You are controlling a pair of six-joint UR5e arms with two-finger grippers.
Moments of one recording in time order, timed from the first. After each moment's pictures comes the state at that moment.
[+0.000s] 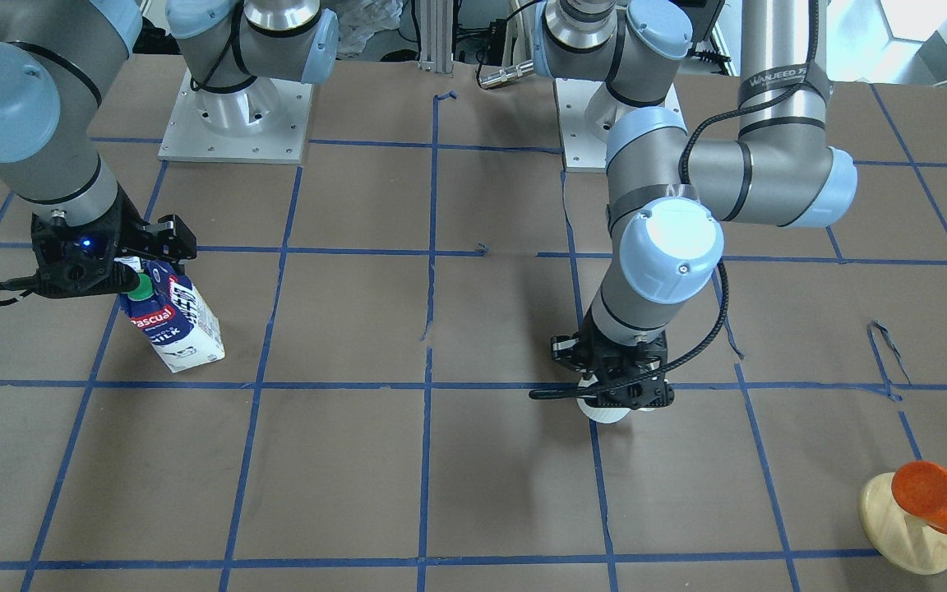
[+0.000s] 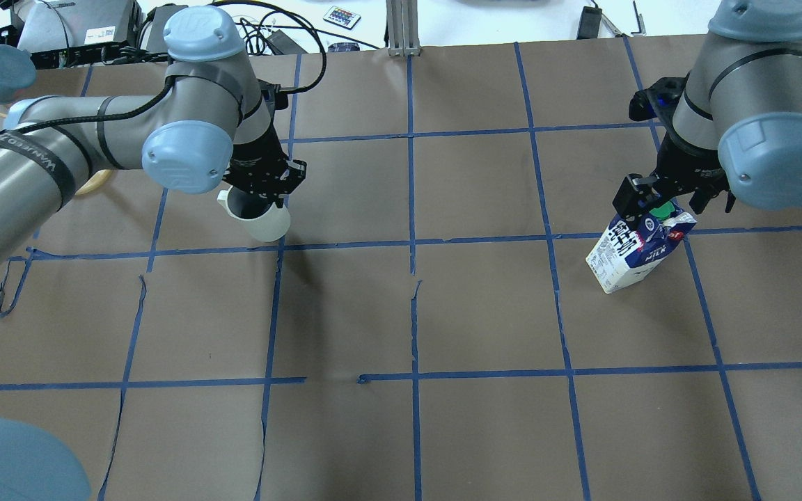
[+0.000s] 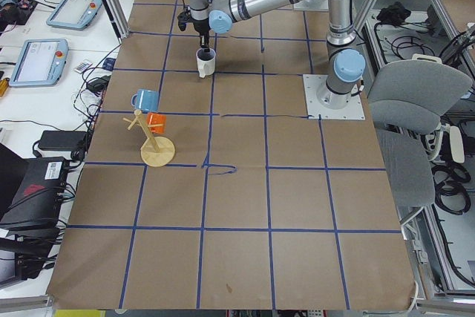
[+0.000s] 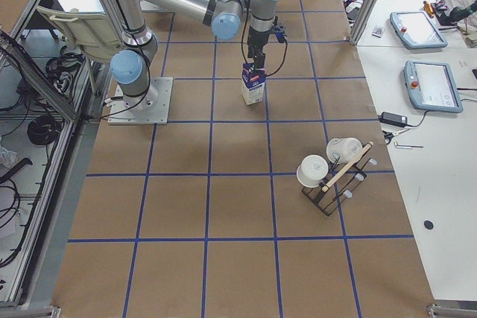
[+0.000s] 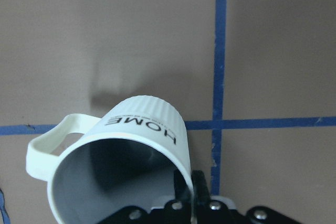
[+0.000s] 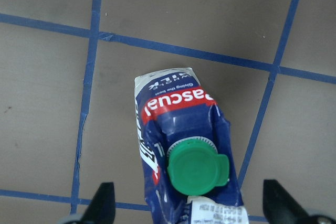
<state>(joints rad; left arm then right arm) -1.67 -1.96 -1.62 -1.19 1.60 -0.10 1.41 -1.51 1.85 -1.84 -1.69 -0.35</state>
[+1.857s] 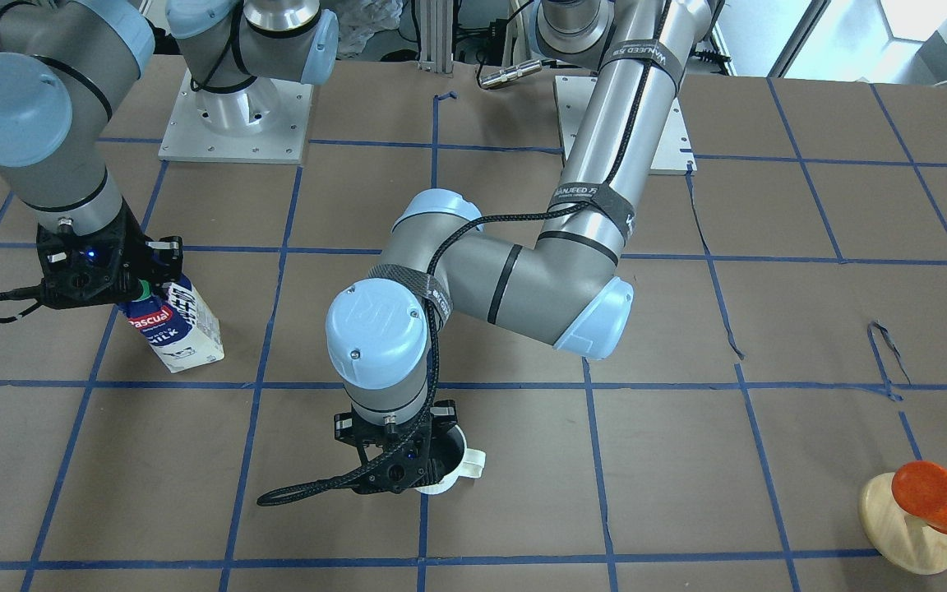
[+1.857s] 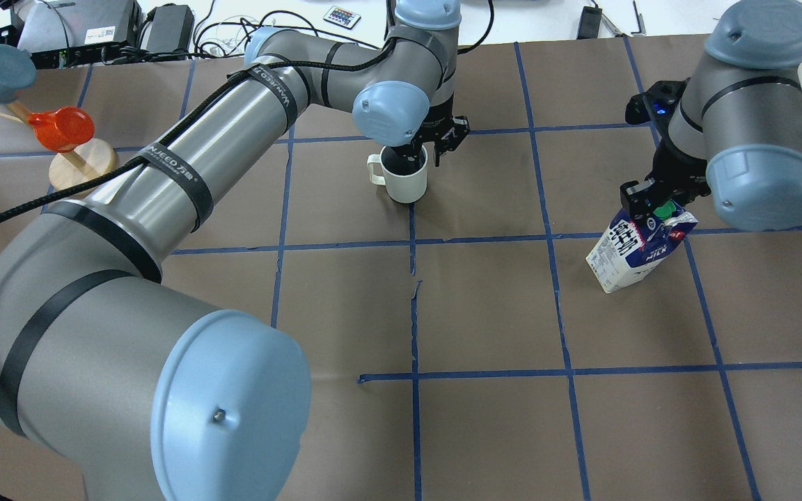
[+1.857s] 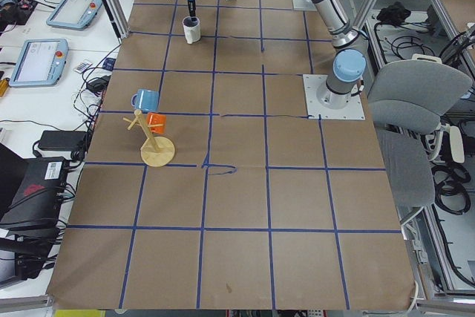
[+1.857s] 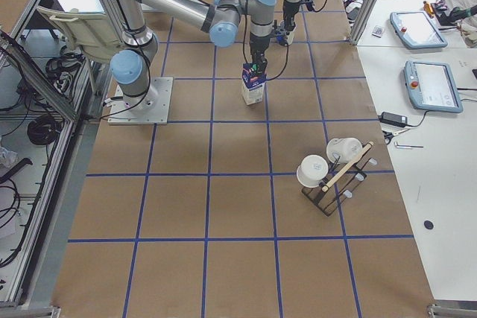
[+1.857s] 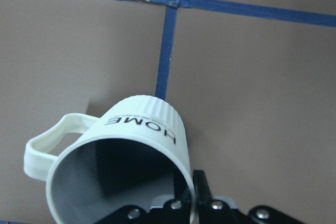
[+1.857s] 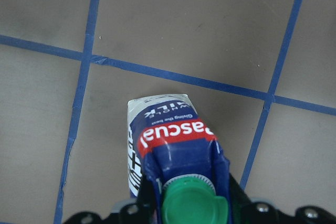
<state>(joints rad) -1.96 -2.32 -1.11 -1.27 1.59 -0.52 1.40 -1.50 1.90 -1.97 -1.68 -0.40</state>
